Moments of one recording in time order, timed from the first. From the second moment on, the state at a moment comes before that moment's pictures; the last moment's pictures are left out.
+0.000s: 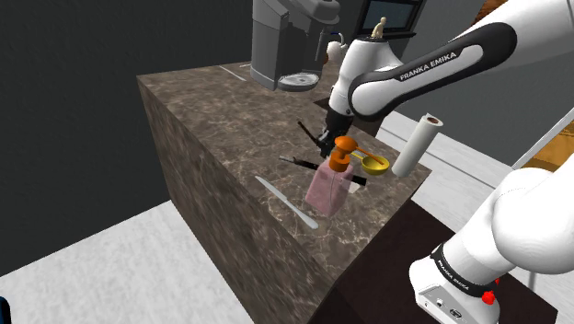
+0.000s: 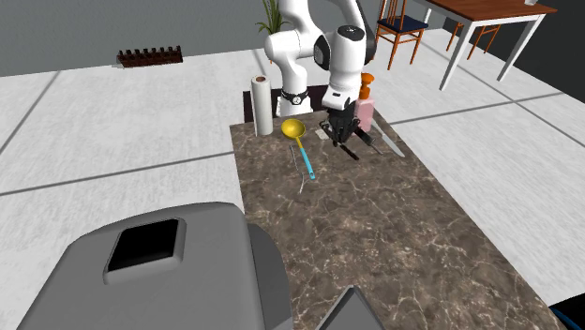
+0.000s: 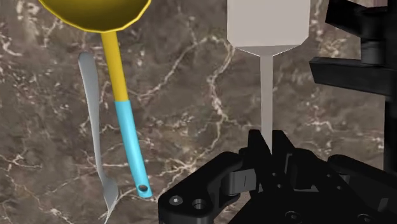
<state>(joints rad) 0.20 -0.20 -0.04 -2.56 -0.02 2.42 0.07</state>
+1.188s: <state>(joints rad) 0.20 -0.14 -0.04 -2.58 -0.02 2.50 0.07</state>
